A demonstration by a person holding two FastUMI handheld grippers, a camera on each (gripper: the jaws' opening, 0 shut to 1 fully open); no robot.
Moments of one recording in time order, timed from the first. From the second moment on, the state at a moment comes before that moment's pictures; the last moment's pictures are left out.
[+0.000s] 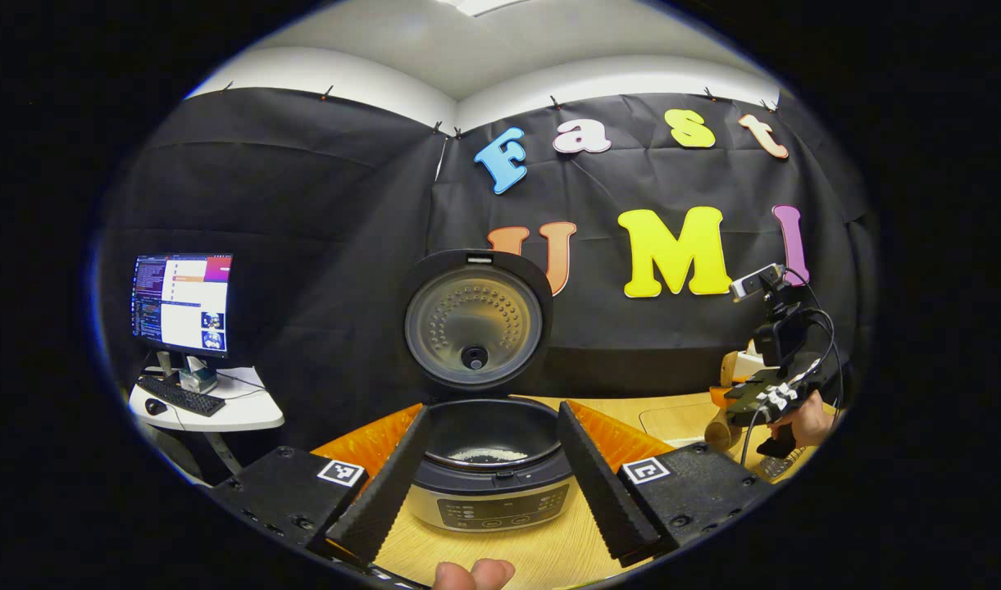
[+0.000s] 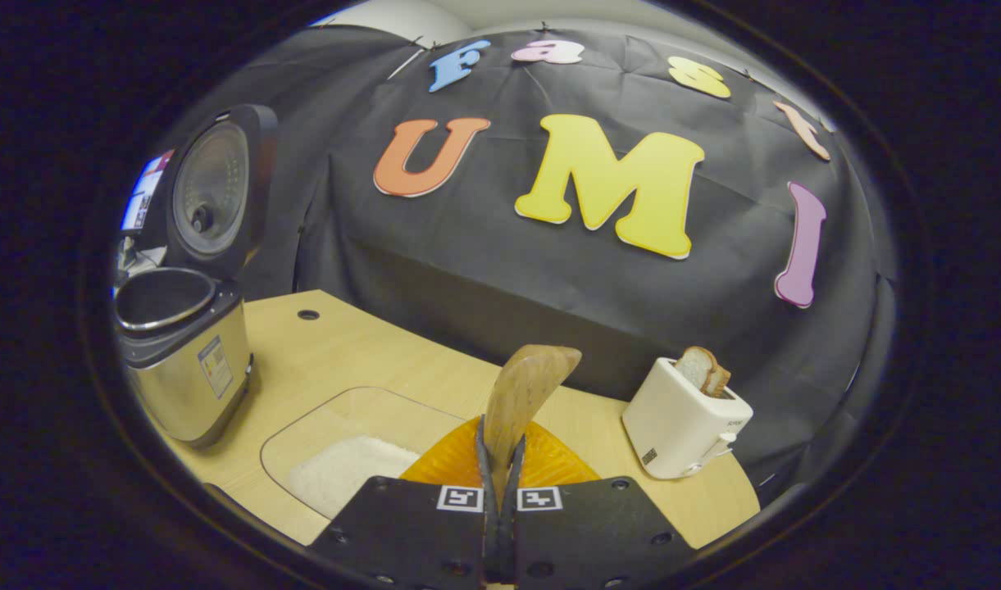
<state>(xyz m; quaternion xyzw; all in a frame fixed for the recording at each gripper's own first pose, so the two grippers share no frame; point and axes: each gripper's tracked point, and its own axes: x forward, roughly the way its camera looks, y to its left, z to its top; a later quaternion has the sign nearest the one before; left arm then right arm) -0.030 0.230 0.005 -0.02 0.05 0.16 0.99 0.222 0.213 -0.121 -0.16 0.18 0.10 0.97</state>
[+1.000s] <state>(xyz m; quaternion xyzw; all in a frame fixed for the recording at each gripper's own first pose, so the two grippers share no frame) -0.033 0.234 0.009 -0.05 0.04 0.15 0.99 0.230 0.267 -0.123 0.25 0.29 0.10 0.92</state>
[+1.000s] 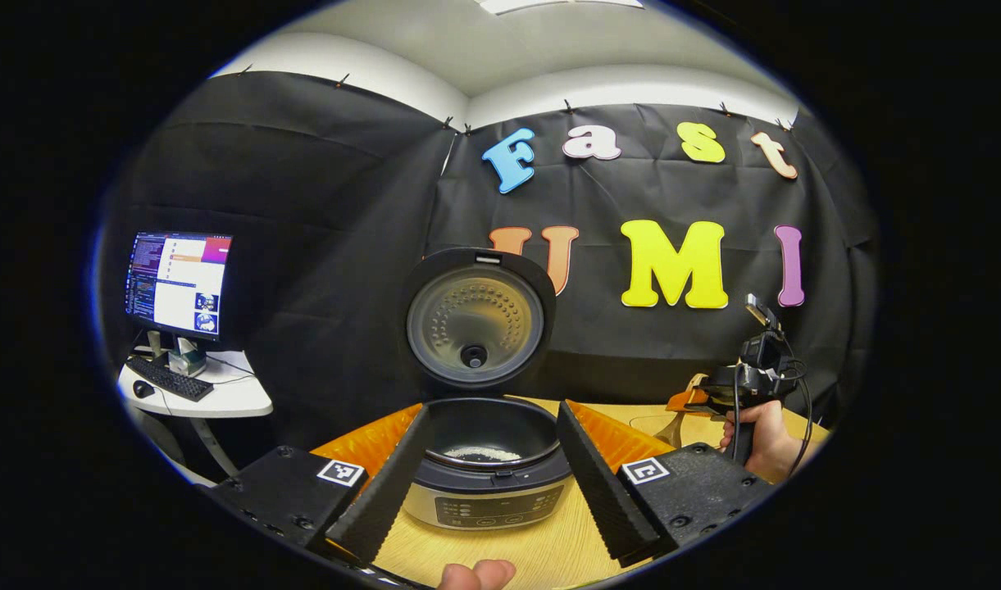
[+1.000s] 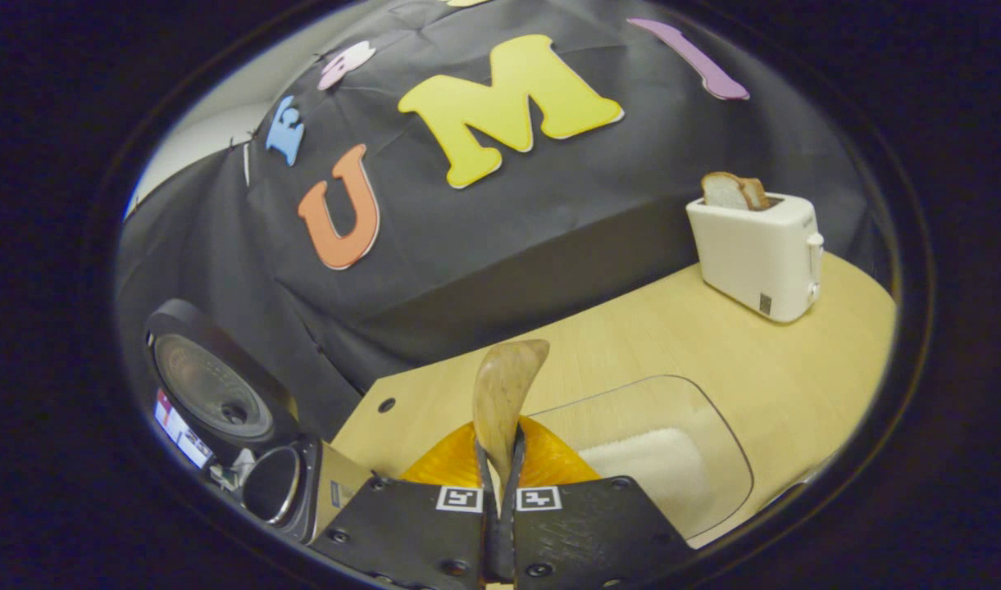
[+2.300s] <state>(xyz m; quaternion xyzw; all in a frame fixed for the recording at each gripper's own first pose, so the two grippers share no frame) -0.068 0.320 -0.005 -0.04 0.06 0.25 0.97 0.237 0.218 -0.040 0.52 0.24 0.13 0.81</state>
